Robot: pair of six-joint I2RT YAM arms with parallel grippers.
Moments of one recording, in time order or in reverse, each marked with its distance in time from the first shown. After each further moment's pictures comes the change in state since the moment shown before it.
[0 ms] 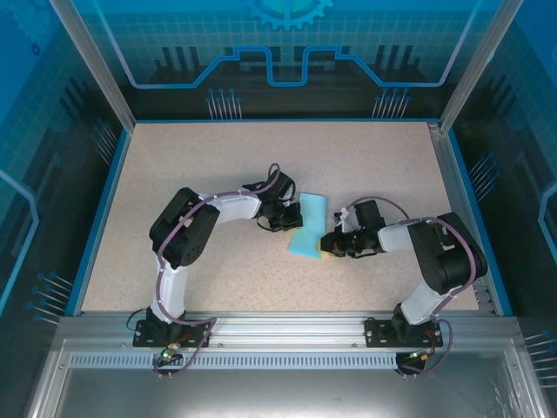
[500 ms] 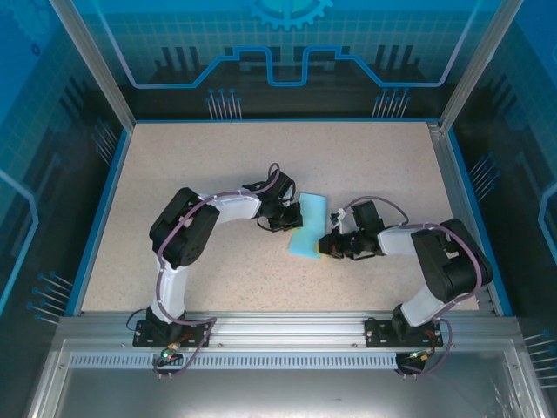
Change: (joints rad) left arm 0.000 0.000 0.000 0.000 0.000 0.000; right arm 0.038 -0.047 -0.019 -0.020 0.011 -0.001
